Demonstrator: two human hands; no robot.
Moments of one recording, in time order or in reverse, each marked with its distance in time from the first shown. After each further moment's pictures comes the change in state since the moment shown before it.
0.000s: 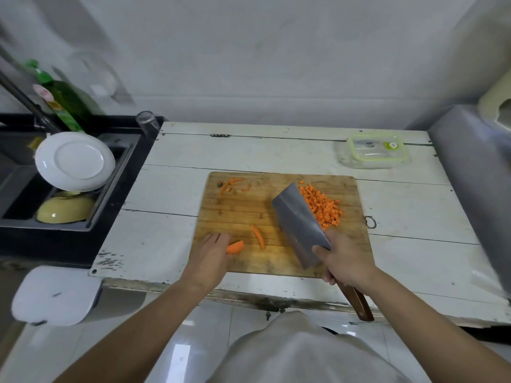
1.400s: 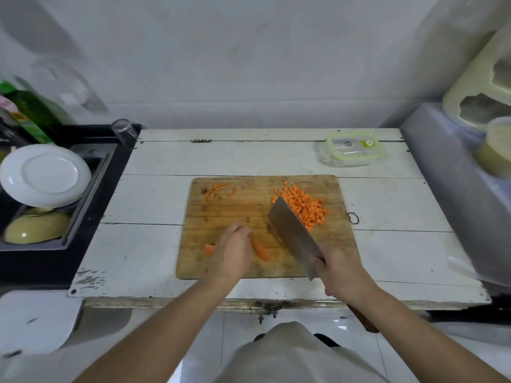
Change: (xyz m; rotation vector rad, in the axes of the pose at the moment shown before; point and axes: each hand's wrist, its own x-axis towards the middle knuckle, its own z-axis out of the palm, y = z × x) left_hand 0.030 0.073 -0.002 -0.092 0.079 0.116; right_hand -0.016 0.028 0.009 -0.229 0.114 -0.019
